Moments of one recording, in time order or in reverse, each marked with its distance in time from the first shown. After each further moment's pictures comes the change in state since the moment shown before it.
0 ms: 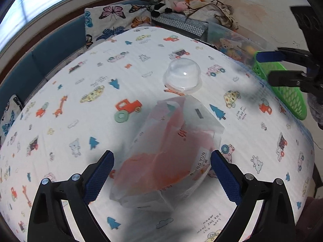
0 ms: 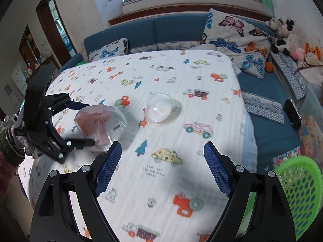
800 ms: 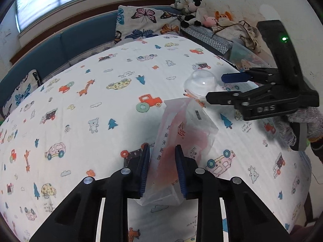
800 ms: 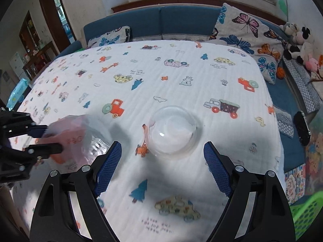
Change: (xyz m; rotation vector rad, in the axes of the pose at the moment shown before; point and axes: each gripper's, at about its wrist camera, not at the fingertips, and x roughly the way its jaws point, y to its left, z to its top) left arm -0.027 0.008 -0.020 -0.214 -0.073 0.096; right arm 0.093 0.015 0.034 -0.069 0.052 -0.024
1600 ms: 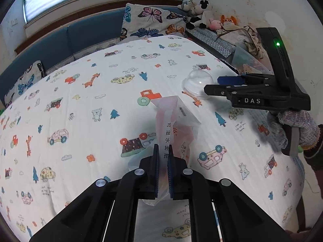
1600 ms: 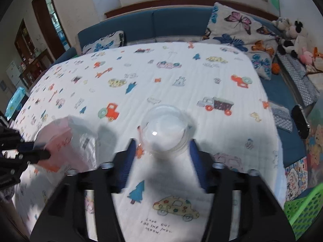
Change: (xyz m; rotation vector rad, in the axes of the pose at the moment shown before) left arm -0.018 -0.002 -0.008 -0.072 0.007 -0.010; right arm -0.006 -0.007 -0.003 0.057 -0.033 -0.022
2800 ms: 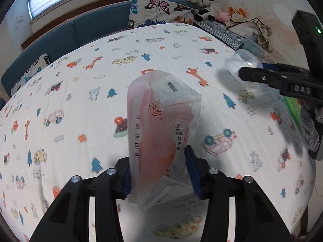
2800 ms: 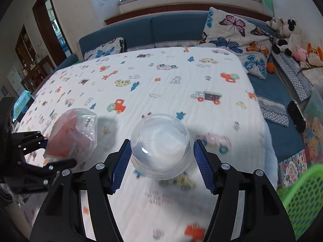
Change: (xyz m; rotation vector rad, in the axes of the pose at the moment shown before) left arm 0.019 -0.015 -0.027 -0.015 0.035 0.075; right arm -0.043 0.000 -0.028 0.028 -0.038 0.016
